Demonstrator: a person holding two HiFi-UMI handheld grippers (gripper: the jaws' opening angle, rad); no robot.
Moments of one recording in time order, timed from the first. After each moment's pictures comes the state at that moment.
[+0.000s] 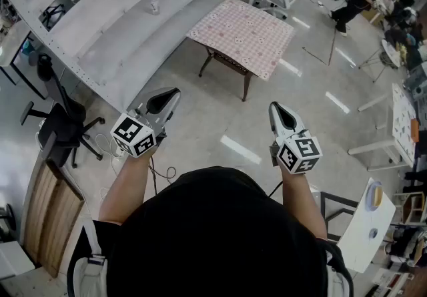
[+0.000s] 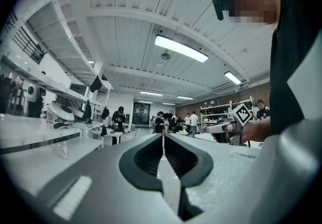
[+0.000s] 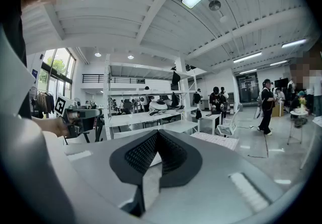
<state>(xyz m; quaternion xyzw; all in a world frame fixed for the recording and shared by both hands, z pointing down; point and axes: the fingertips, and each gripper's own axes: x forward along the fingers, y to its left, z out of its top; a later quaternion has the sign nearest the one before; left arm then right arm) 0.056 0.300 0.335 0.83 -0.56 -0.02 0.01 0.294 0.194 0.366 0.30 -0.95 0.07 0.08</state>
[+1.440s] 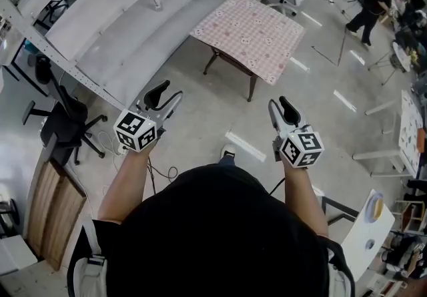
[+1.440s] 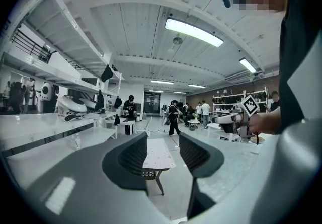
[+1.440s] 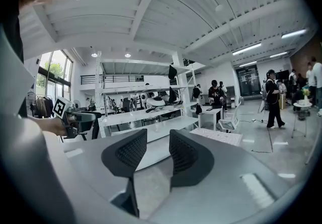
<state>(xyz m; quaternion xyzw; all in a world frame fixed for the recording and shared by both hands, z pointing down) 0.004 0.225 0.380 0.79 -0.61 0.04 0.06 0.267 0.104 0.398 0.29 -0.95 0.10 0.09</state>
